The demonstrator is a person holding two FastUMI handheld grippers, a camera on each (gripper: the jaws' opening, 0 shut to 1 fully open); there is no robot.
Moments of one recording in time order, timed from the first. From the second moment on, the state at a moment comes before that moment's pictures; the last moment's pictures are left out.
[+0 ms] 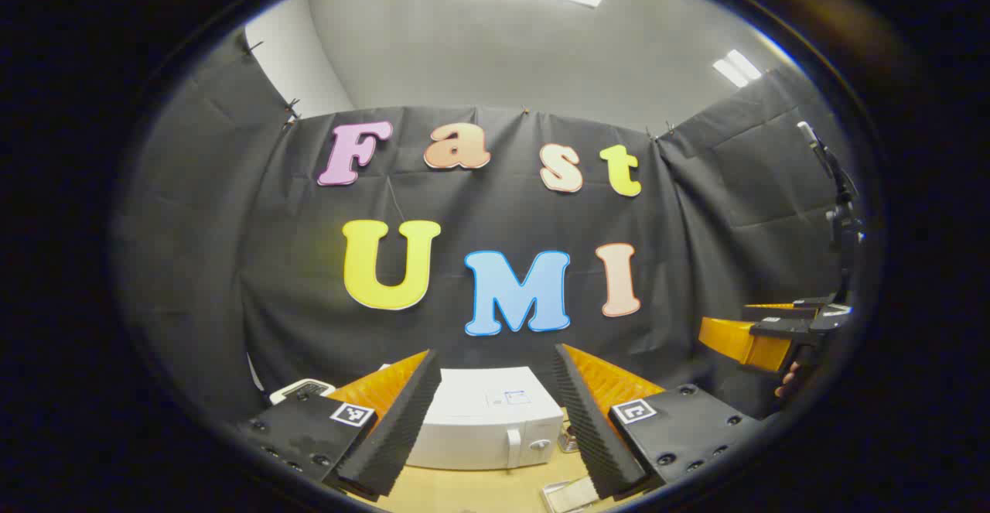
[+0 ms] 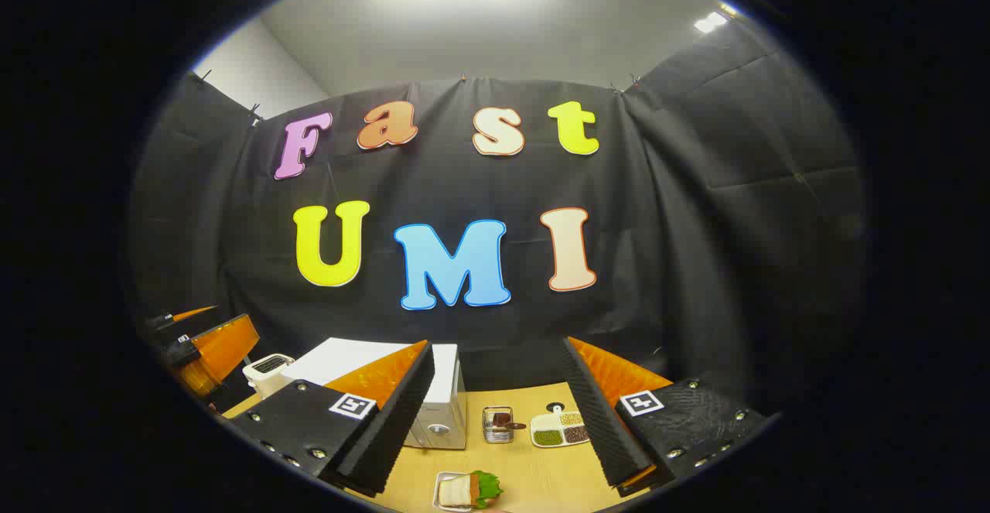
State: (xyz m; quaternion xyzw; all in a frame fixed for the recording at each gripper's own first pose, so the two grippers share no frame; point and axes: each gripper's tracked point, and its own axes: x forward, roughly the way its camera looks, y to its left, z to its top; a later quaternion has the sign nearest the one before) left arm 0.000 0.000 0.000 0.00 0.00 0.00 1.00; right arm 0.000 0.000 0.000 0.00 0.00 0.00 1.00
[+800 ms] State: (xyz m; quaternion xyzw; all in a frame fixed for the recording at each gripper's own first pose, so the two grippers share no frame) left arm 0.007 -0.015 -0.024 0.00 0.01 -0.01 1.00; right arm 0.002 -0.013 -0.006 -0.01 0.00 0.01 1.00
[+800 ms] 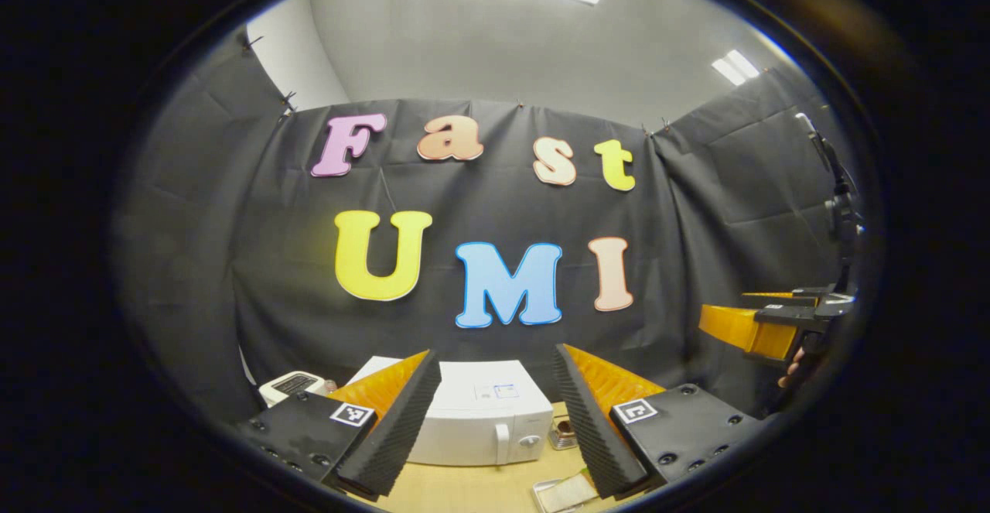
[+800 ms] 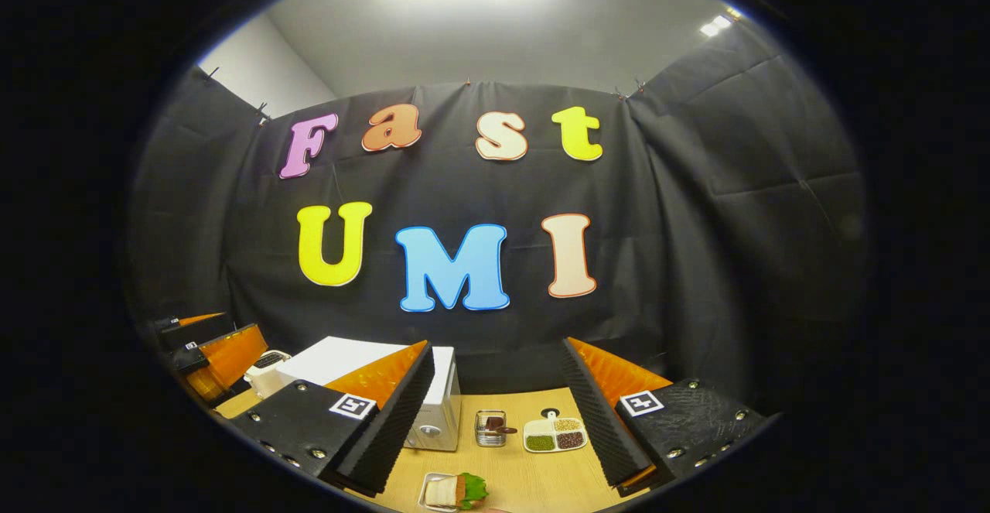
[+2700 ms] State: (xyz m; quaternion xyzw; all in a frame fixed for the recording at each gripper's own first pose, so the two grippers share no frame) left arm 0.169 -0.040 -0.396 0.00 0.31 -0.04 0.95; right arm 0.008 -0.101 -0.102 -0.03 0.11 -0.07 0.99
